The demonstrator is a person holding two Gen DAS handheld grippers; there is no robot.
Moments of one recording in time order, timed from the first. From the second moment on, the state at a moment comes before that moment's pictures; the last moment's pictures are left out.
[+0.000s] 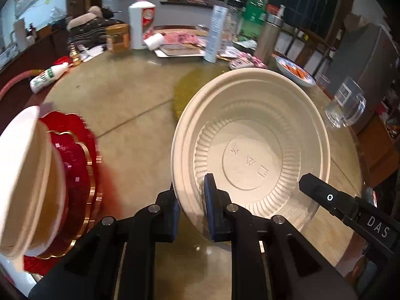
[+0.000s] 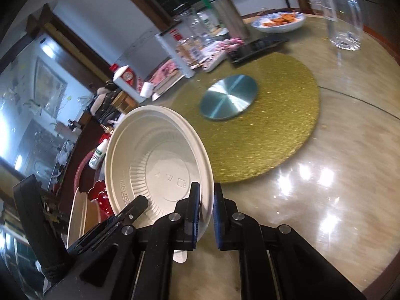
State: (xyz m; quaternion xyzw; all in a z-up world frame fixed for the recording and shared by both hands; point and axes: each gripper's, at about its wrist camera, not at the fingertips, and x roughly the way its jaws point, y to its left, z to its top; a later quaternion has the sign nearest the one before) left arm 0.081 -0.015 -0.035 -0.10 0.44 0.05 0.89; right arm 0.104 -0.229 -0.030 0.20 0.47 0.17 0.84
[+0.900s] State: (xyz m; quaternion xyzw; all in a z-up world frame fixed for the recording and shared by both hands) left arm 0.056 0.018 -0.028 -0.10 0.41 0.09 0.90; right arm 0.102 -0.178 -0.032 0.14 0.43 0.24 0.86
